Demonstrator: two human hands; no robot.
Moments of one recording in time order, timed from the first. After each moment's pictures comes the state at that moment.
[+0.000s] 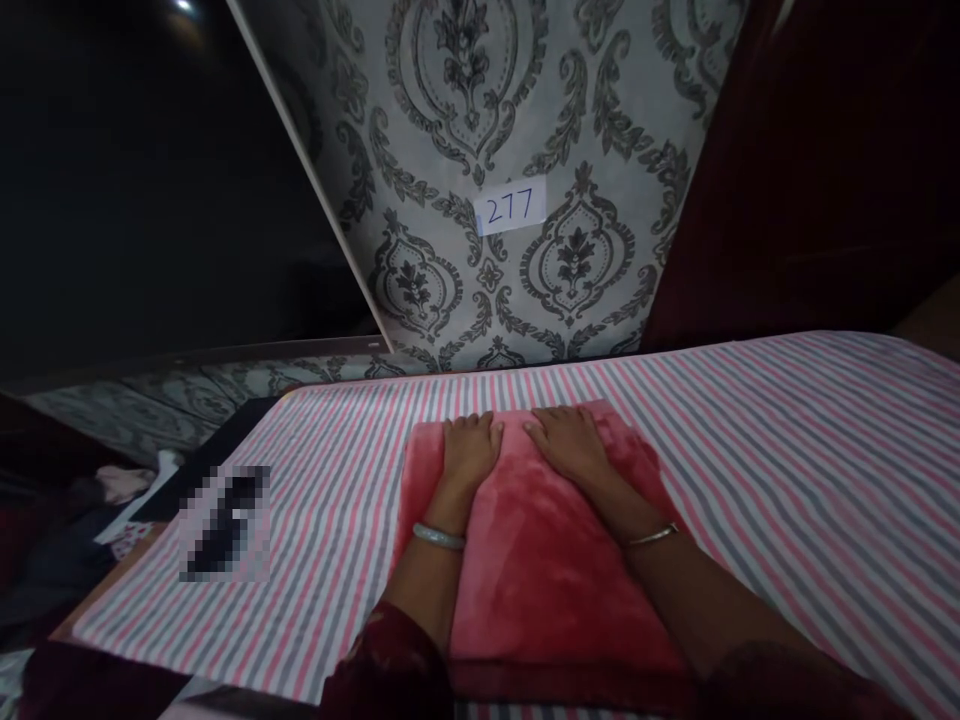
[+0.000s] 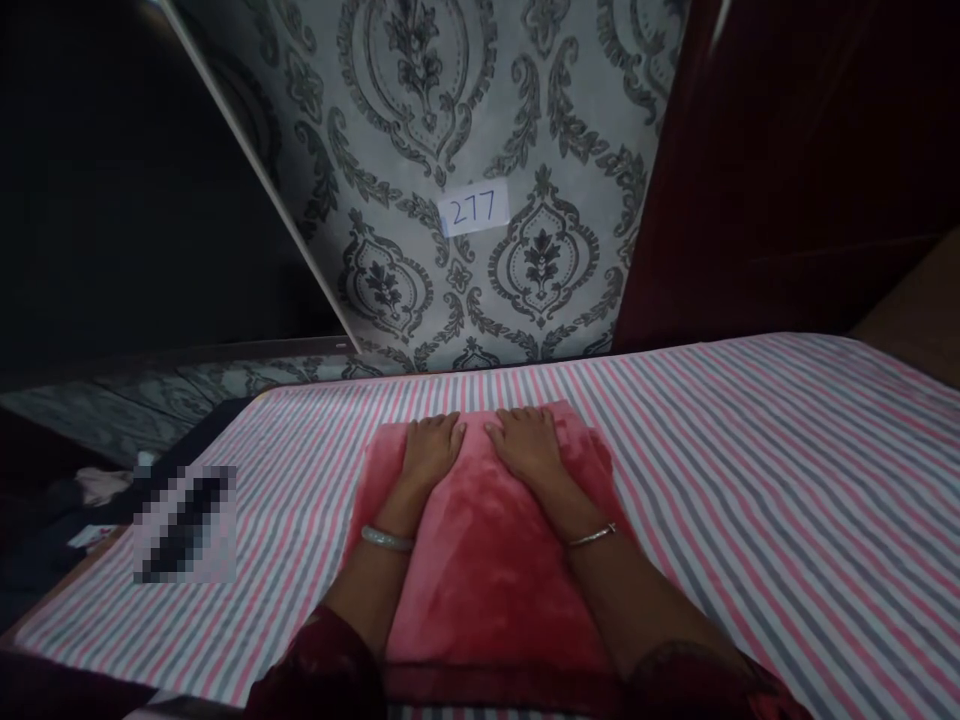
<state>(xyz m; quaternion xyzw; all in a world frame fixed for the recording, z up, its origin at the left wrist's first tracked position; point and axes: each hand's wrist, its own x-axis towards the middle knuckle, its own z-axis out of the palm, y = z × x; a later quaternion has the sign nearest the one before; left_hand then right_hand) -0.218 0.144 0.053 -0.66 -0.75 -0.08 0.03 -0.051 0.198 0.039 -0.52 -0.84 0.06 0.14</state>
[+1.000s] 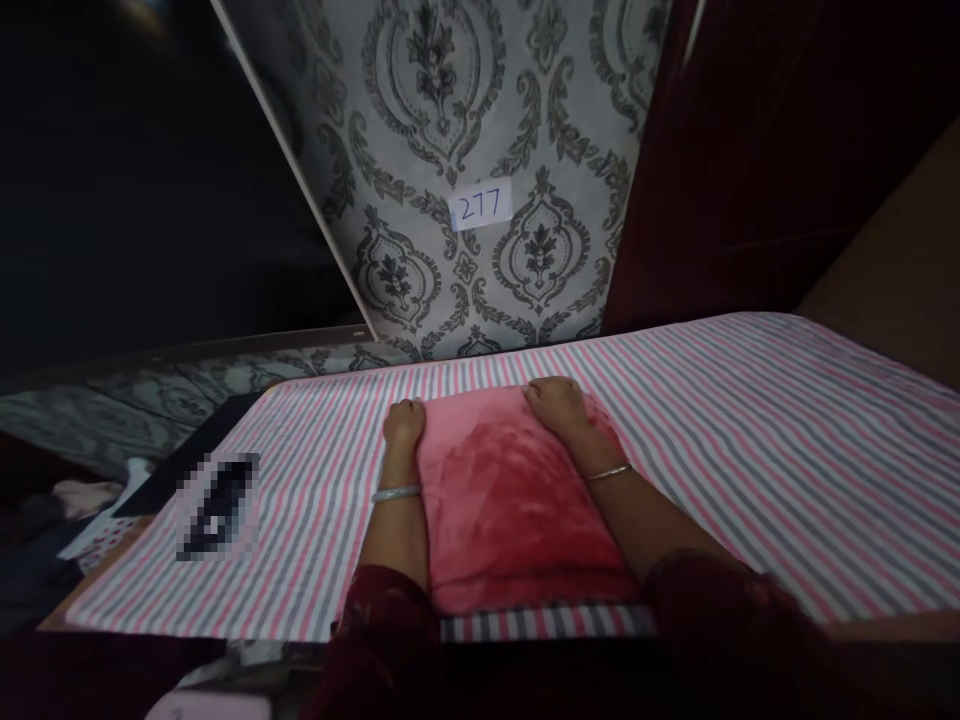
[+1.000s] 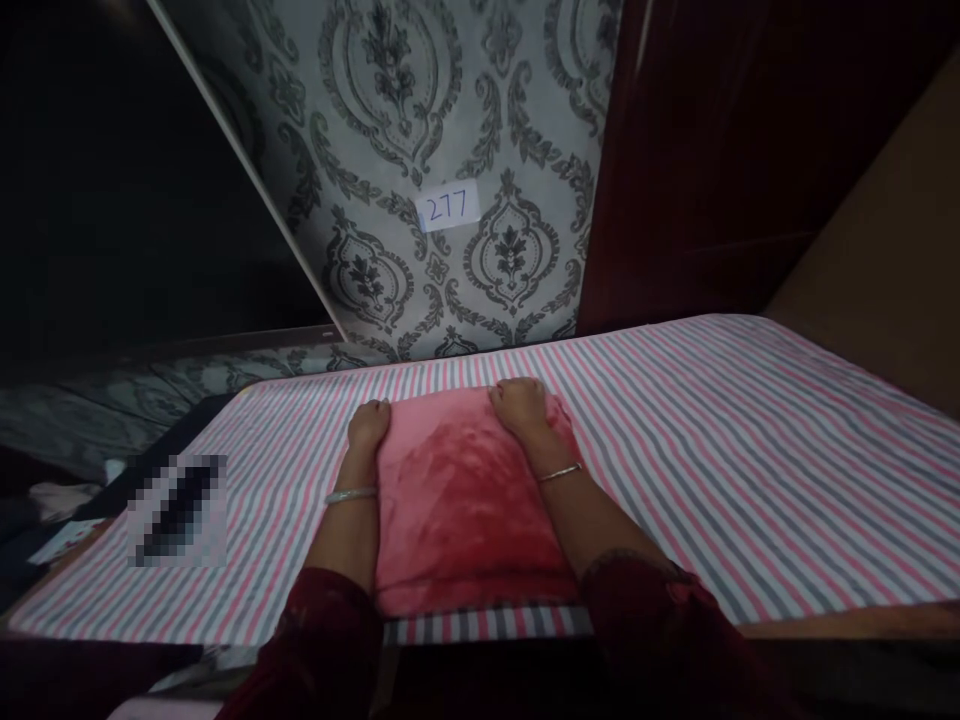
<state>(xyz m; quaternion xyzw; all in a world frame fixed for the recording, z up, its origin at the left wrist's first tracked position) -0.293 0.141 0.065 -0.45 -0.88 -0.16 -0.07 -0.025 0.202 0.057 -0.58 -0.80 0.07 0.16</state>
